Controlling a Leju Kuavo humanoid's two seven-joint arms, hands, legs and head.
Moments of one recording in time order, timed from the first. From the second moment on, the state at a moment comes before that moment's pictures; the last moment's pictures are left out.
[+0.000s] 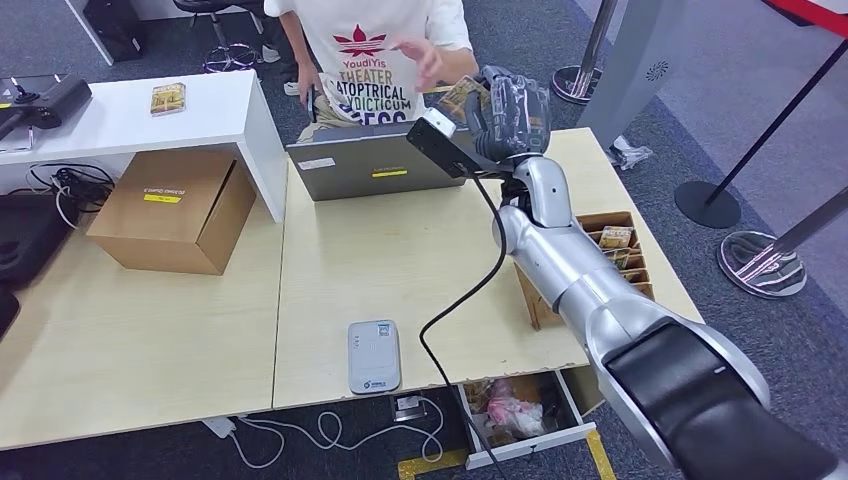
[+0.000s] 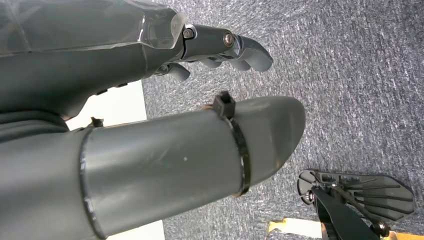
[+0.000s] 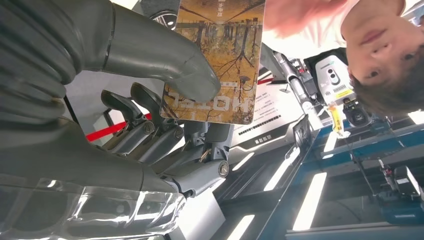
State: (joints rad) left arm -0.09 -0.13 1.32 -0.20 -1.39 0.09 -0.06; right arm -1.04 0.01 0.58 -0.39 0.75 -0.68 -0.10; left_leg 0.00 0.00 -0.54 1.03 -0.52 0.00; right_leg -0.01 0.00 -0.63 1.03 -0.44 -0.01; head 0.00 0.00
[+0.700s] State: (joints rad) left arm -0.09 -0.13 1.32 -0.20 -1.39 0.09 -0.06; right arm -1.03 0.01 0.56 -0.38 0.76 -0.68 -0.10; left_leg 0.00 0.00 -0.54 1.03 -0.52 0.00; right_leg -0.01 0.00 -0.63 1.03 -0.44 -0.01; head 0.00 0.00
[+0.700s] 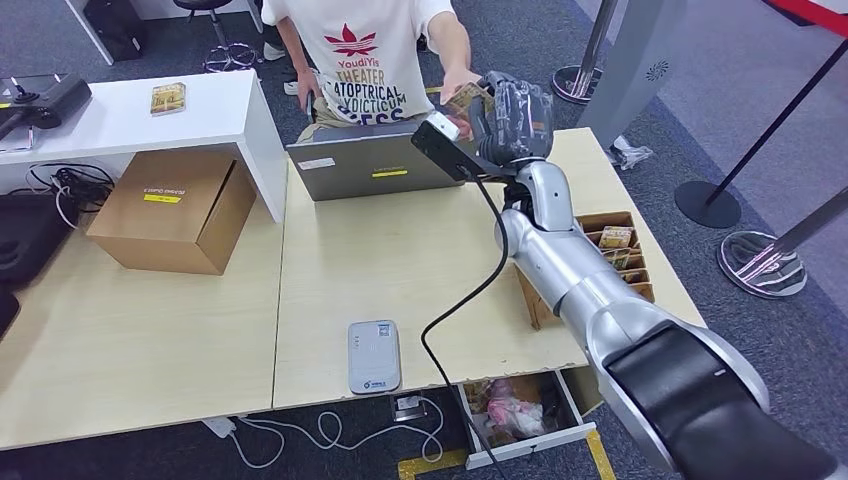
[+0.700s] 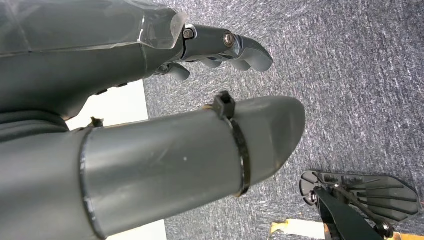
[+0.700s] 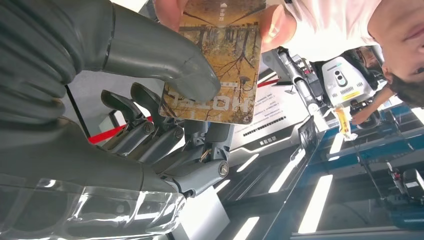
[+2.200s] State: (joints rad) left arm -0.08 -0.14 1.32 -0.20 -1.33 0.10 -0.06; right arm -0.84 -0.19 0.55 -0.63 0.90 -0.47 -0.08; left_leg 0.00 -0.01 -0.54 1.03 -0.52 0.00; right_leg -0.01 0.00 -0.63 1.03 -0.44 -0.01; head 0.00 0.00
